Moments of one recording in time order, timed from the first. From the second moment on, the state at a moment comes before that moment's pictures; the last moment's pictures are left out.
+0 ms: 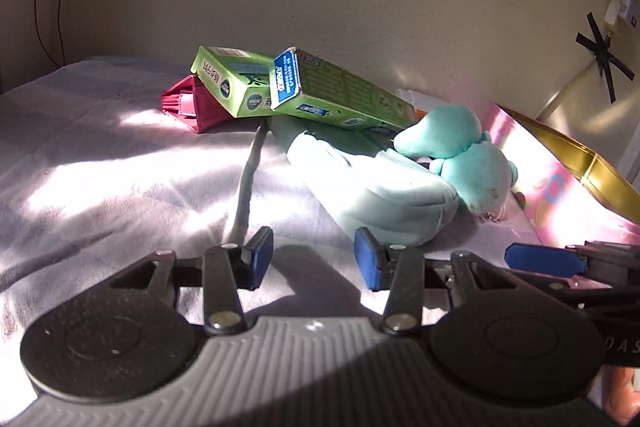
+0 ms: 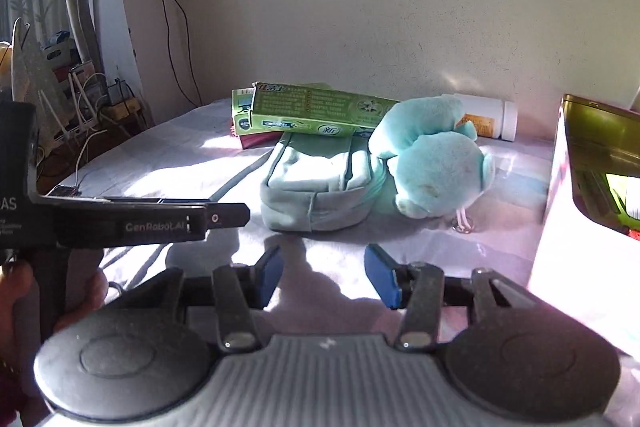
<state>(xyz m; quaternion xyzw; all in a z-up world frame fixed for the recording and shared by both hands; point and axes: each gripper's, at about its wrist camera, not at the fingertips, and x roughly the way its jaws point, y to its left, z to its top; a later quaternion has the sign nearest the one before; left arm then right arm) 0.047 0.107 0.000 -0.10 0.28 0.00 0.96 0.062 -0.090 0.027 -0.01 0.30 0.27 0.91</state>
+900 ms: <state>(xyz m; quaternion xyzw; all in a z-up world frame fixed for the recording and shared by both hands) 0.044 0.131 -0.001 -0.13 0.27 0.09 0.95 0.093 -0.069 0.015 -0.01 0.36 0.27 0.89</state>
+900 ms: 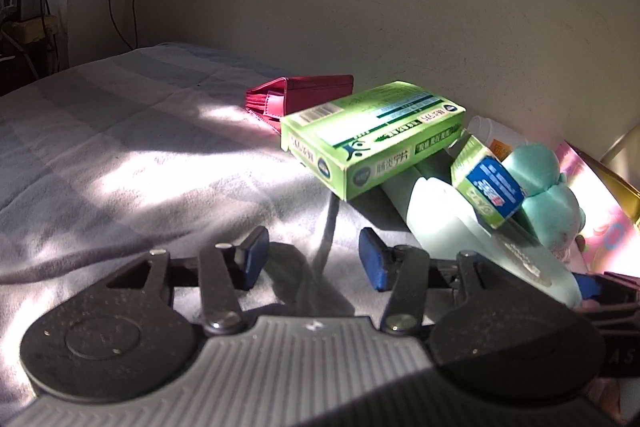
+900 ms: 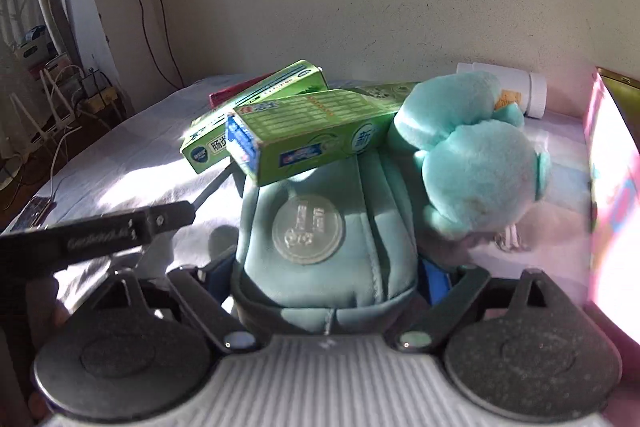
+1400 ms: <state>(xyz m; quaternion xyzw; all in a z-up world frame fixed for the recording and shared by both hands) 0.046 0.123 0.000 -0.10 0.28 0.10 0.95 -0.045 -0.225 0.035 -0.01 0.31 0.21 0.93</state>
